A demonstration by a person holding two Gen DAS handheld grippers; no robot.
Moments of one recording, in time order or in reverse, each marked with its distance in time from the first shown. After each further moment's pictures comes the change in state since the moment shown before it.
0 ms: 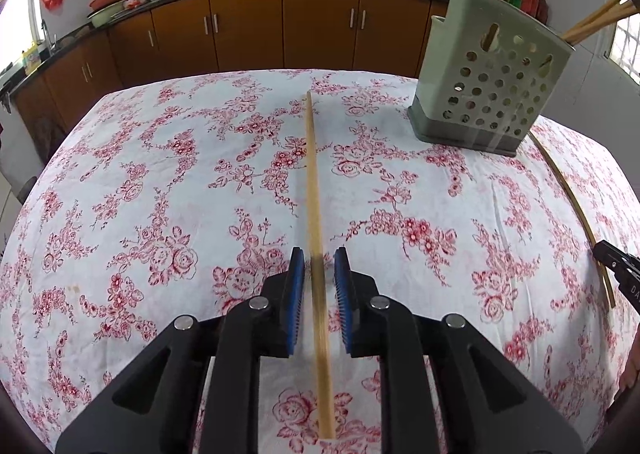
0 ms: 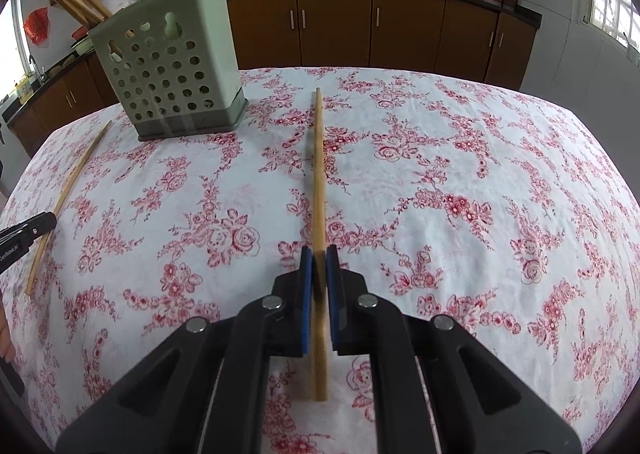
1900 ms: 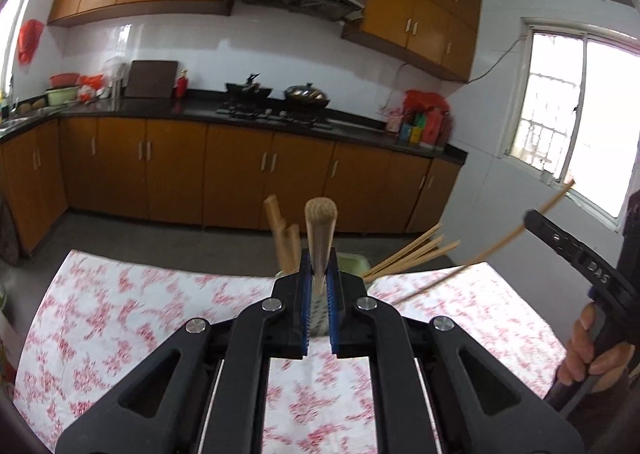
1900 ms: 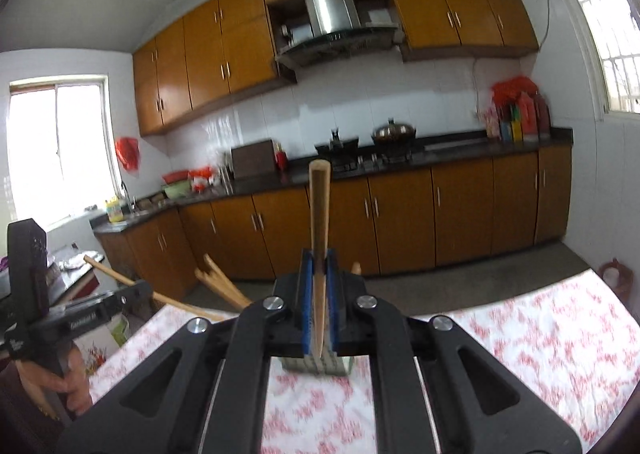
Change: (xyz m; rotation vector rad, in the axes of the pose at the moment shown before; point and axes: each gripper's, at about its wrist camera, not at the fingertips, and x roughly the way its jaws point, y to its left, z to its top) left arm -0.207 -0.036 0.110 0.010 -0.449 -0.335; right arm -0.240 0.003 0.125 0.009 -0.628 0.302
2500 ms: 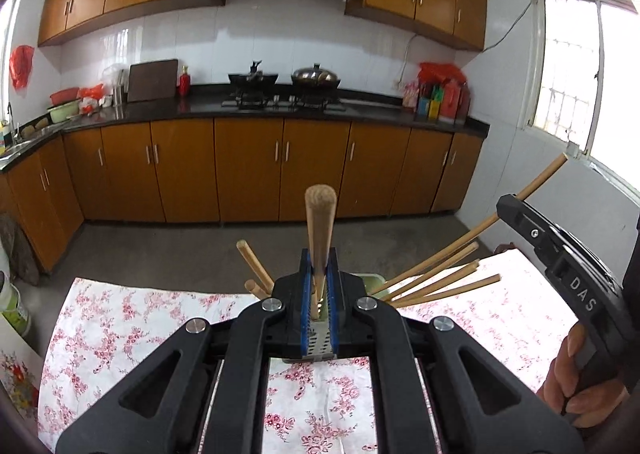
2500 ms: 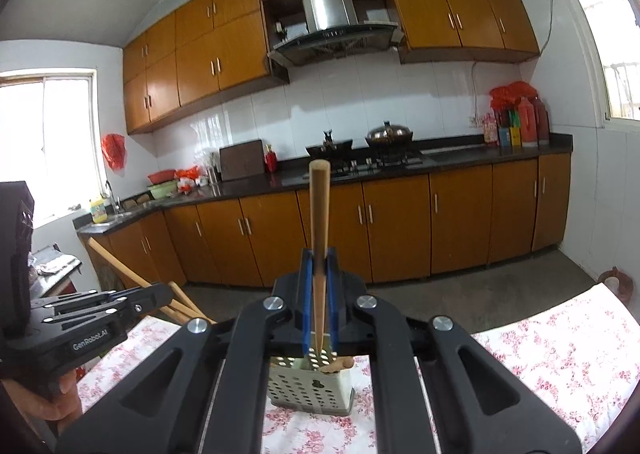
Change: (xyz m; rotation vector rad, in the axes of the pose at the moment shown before) left arm 0.081 -0.018 0.027 0.077 0.098 0.105; right arm 0.094 0.009 0.003 -0.017 0.020 -0.054
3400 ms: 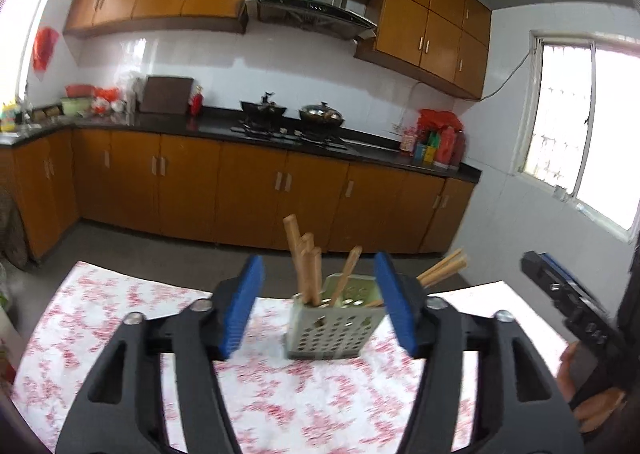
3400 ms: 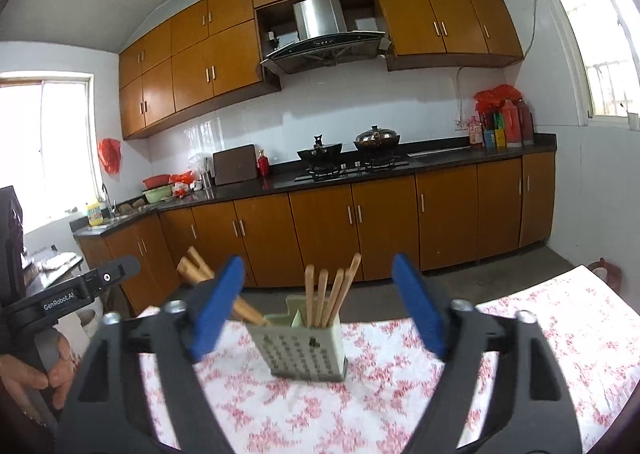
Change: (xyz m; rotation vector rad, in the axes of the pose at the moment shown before) left arm -0.066 0.036 -0.047 -0.081 -0.175 -0.020; right arm -0.074 0.013 -0.044 -0.001 -0.043 -0.039
